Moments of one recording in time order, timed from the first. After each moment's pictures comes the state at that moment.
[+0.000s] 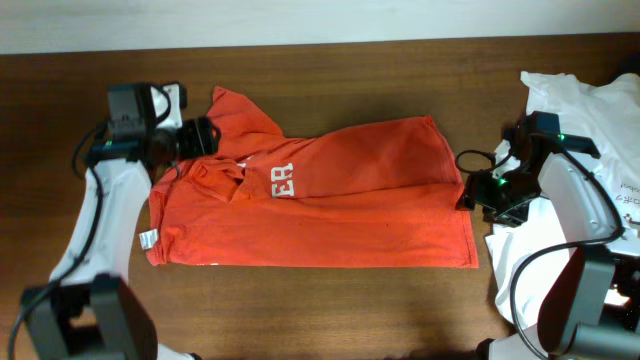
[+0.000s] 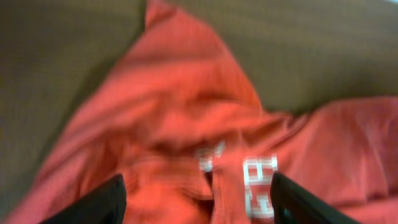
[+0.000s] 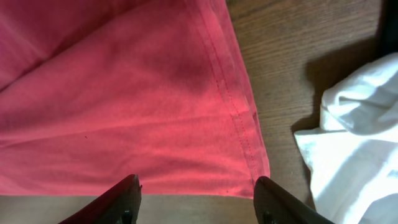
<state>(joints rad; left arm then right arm) 0.09 1.67 1.30 -0.57 0.30 -0.10 -0.22 1.69 1.21 -1.11 -0.27 0.12</state>
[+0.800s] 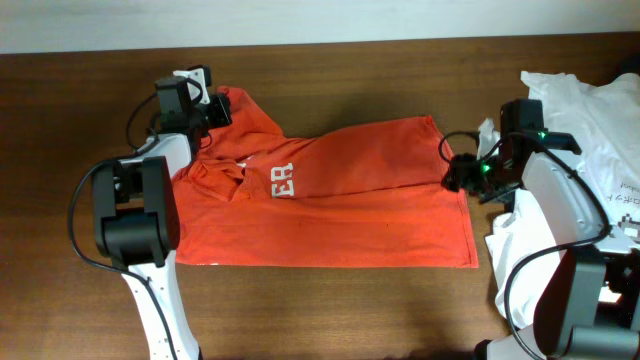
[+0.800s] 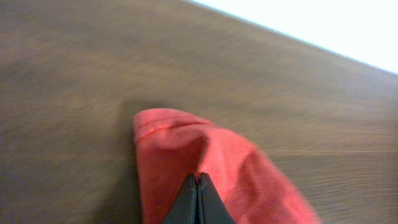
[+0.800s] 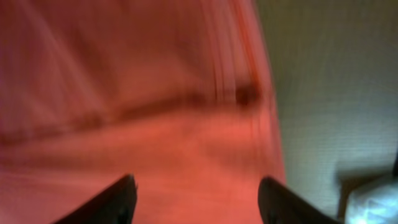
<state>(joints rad) 0.06 2.35 1.53 0.18 0.42 -0.24 -0.13 1.69 1.21 -0.83 -0.28 0.10</state>
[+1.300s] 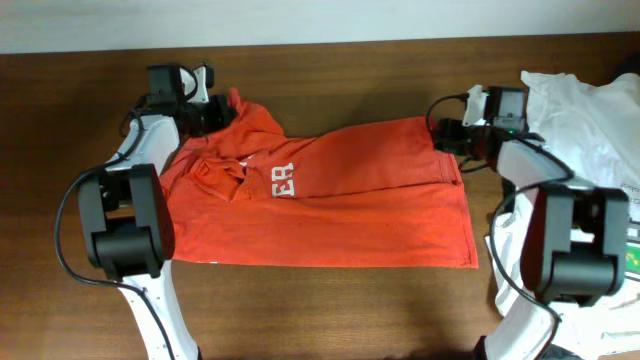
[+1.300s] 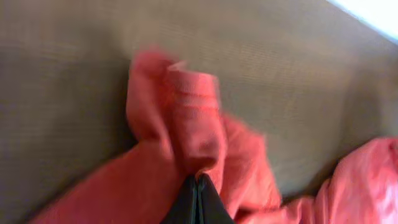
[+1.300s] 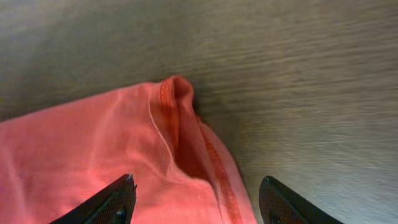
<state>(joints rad) 0.07 2.26 1.64 -0.36 0.54 -0.20 -0.11 1.99 1.22 -0.18 -0.28 0.11</state>
